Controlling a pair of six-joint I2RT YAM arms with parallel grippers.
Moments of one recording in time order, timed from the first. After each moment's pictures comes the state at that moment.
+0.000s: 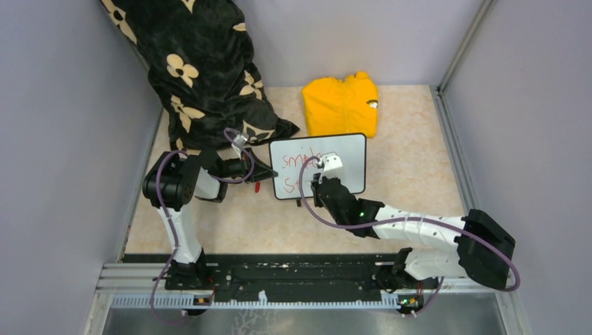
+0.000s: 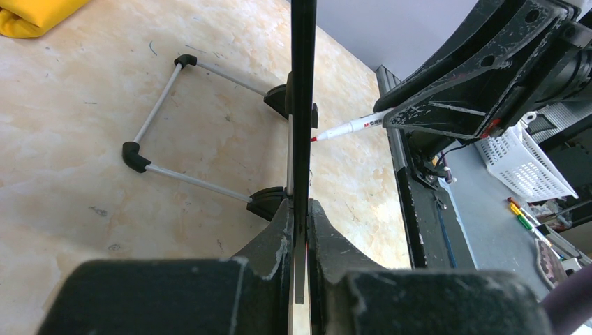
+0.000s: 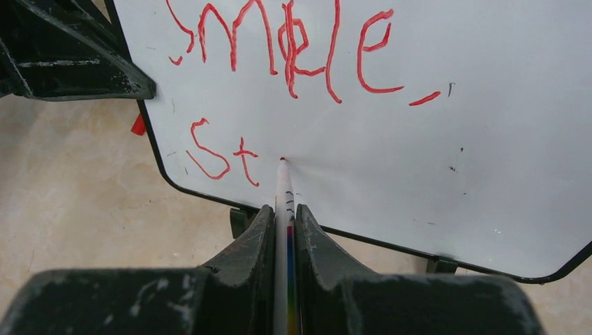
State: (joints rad) left arm -0.19 1.99 0.61 1.55 1.24 -0.74; right arm 1.04 1.19 0.62 0.10 0.58 0.42
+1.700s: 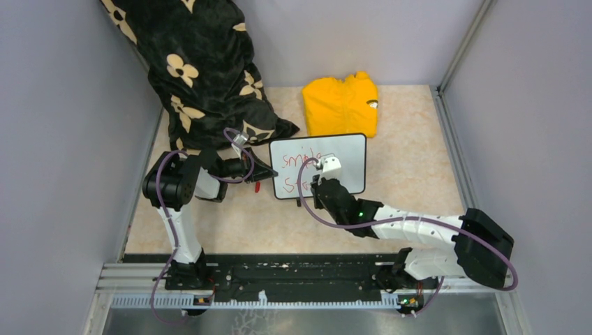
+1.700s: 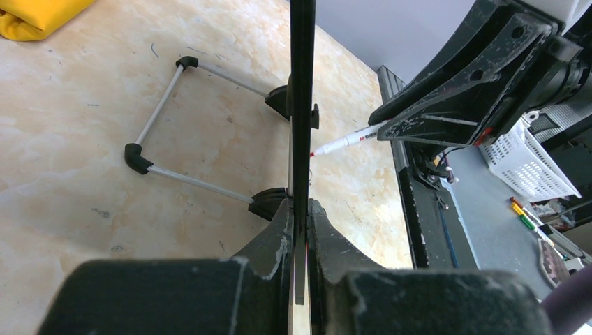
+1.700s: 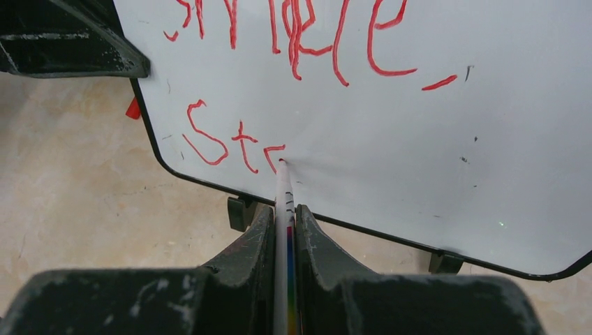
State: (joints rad) left arm -0.19 1.99 0.61 1.55 1.24 -0.74; right arm 1.04 1.21 0.60 0.09 0.55 0.42
